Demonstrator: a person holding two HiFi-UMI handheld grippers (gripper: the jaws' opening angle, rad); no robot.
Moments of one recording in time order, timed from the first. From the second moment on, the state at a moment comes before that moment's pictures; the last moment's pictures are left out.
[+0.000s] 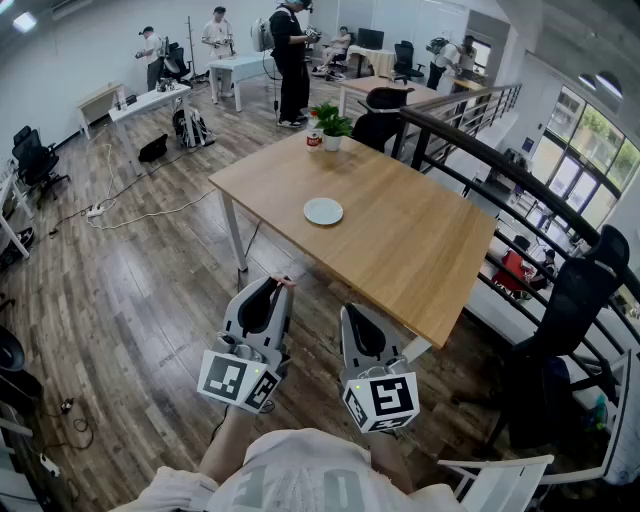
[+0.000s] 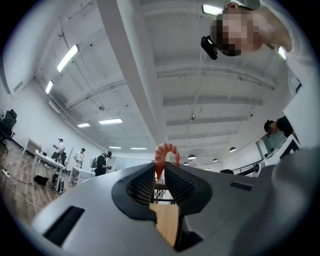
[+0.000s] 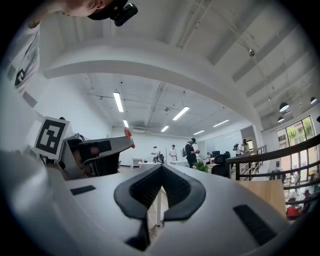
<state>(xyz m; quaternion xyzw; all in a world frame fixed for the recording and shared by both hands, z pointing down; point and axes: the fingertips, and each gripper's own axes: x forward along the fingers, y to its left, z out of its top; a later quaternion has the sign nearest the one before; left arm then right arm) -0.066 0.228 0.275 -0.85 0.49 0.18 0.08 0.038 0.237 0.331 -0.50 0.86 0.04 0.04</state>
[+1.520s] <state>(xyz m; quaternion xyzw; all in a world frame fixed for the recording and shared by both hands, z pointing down) -0.096 0.043 0.289 -0.85 0.49 0.17 0.05 0.030 0.056 0.348 -0.52 0.85 -0.01 0.04</state>
